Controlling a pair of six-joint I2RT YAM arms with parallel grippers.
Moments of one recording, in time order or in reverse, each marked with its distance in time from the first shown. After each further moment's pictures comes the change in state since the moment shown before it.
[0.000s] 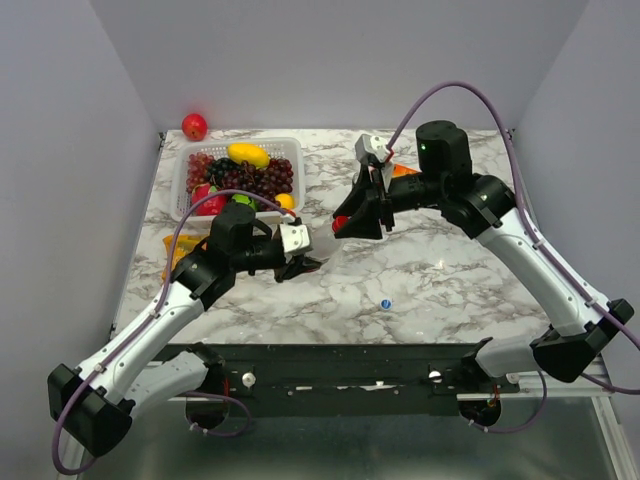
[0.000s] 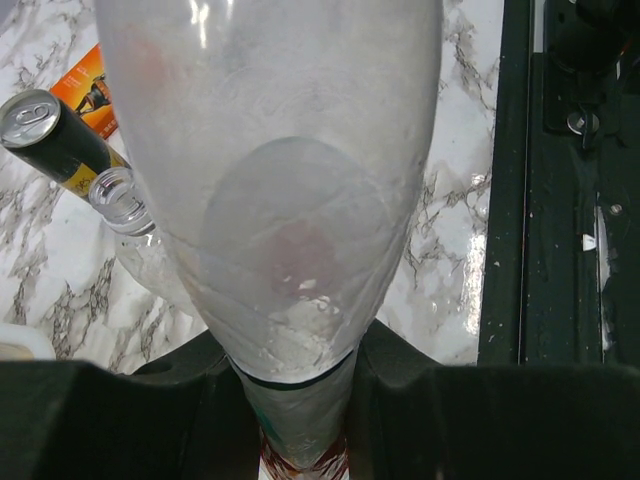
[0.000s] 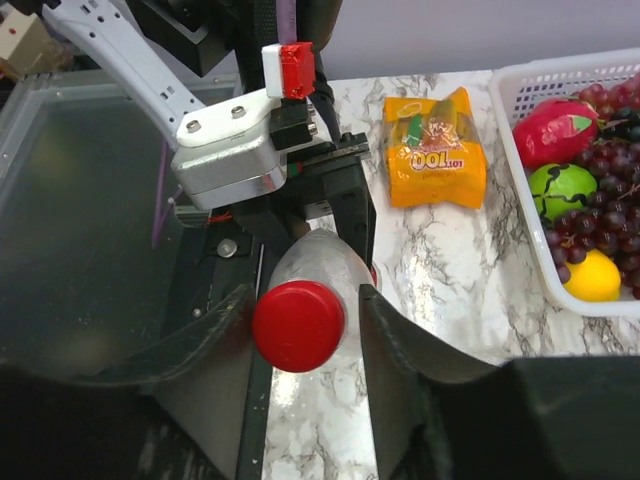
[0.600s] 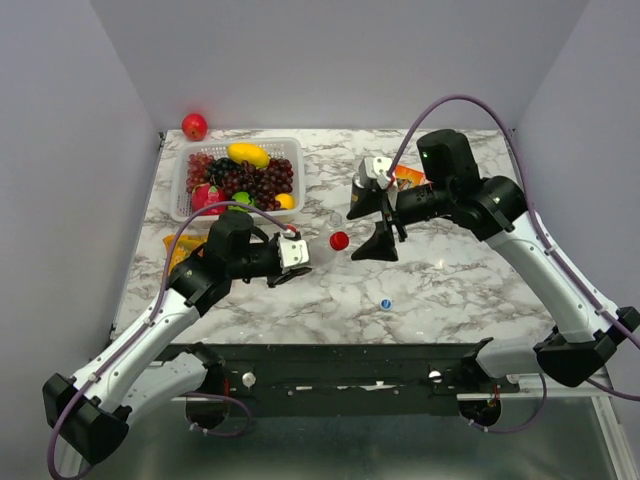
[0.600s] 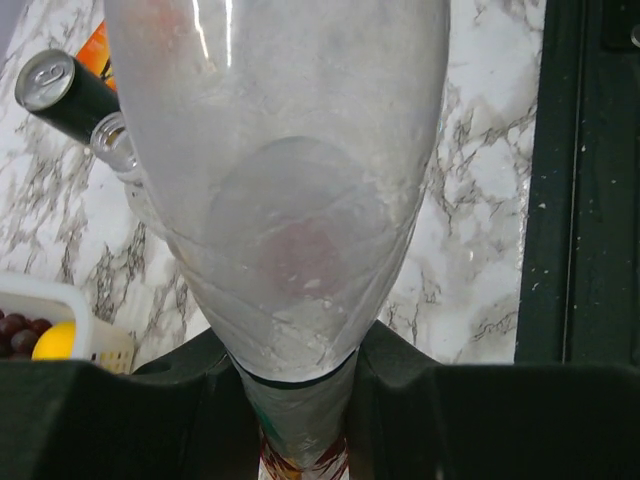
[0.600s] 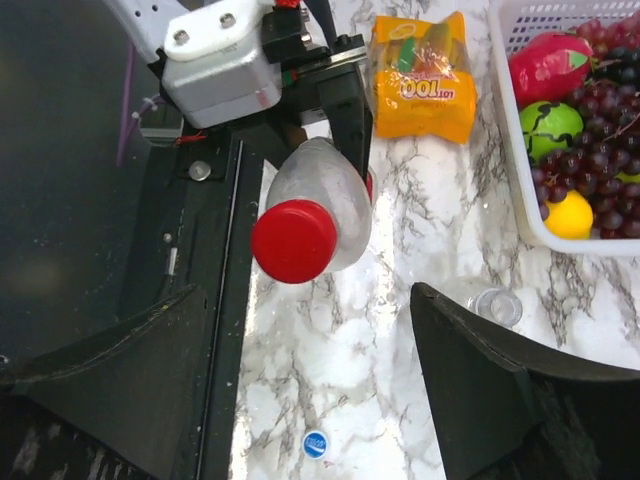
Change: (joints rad) left arm -0.003 -0.053 -0.033 -0.103 -0.098 0.151; right arm -0.009 -0.032 0.038 -0.289 0.080 -0.262
